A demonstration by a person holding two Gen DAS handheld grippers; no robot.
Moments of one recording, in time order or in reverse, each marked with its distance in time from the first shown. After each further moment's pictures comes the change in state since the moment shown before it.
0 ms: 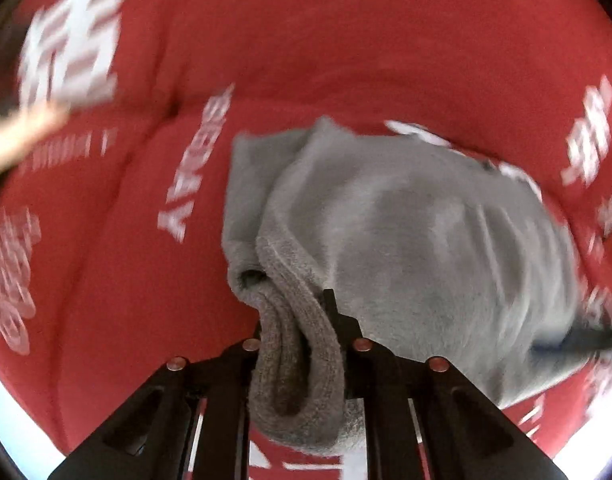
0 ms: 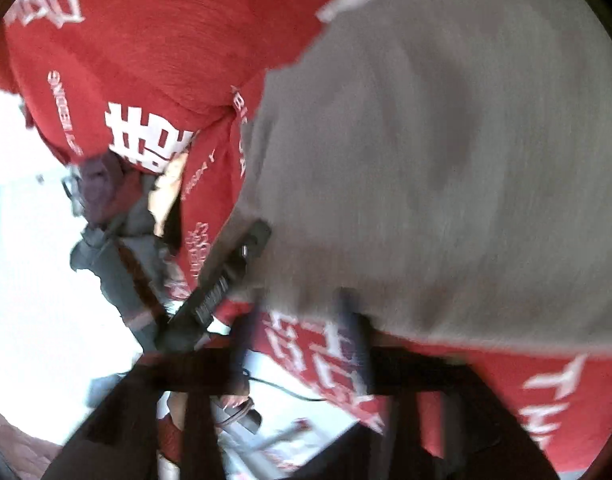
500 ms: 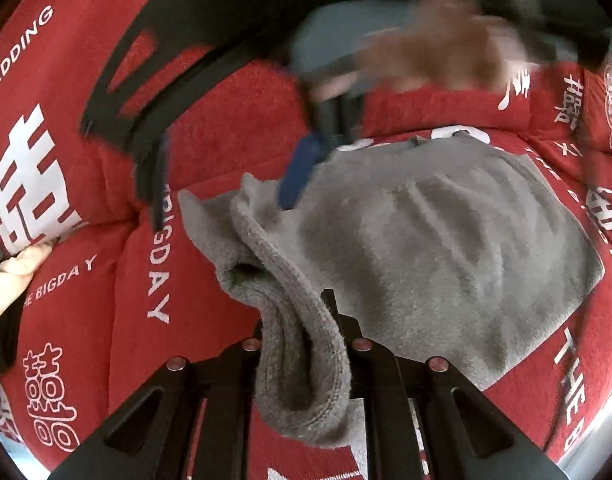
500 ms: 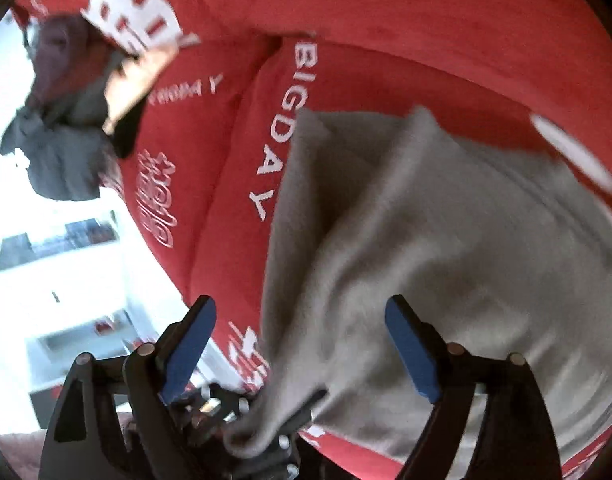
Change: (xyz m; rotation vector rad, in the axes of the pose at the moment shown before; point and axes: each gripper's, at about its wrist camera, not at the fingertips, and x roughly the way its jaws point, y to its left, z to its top) left arm -0.023 -0.045 -0.004 0.346 -0.133 0.004; right arm 0.146 0.127 0.138 -0.386 0.444 -0.311
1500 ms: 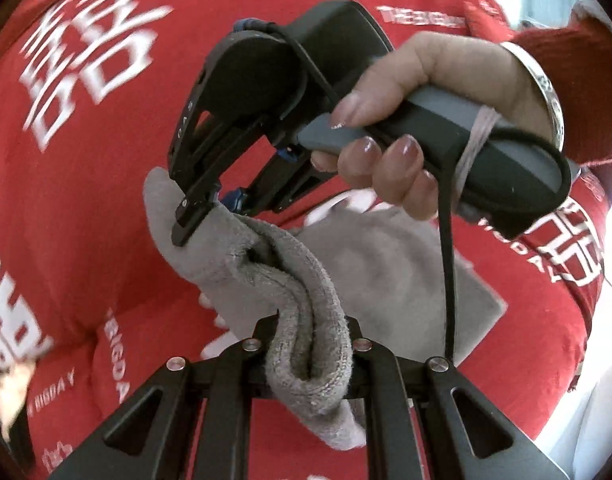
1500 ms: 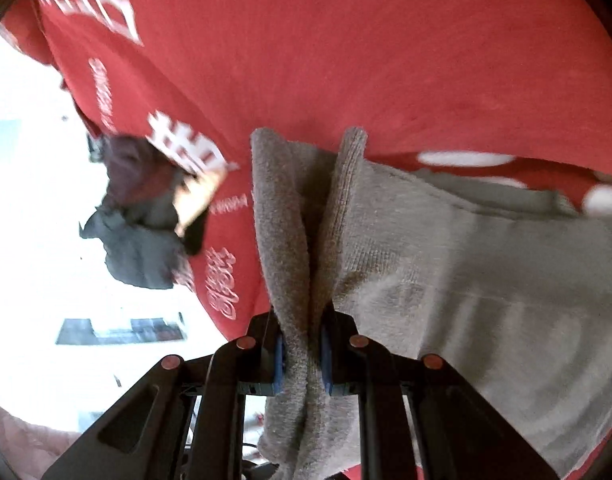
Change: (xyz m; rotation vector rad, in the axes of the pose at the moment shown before) left arm -0.083 -0.123 0.069 0.272 -0.171 -0.184; right arm -0.138 -0.126 -0.145 0.183 -0.509 0.358
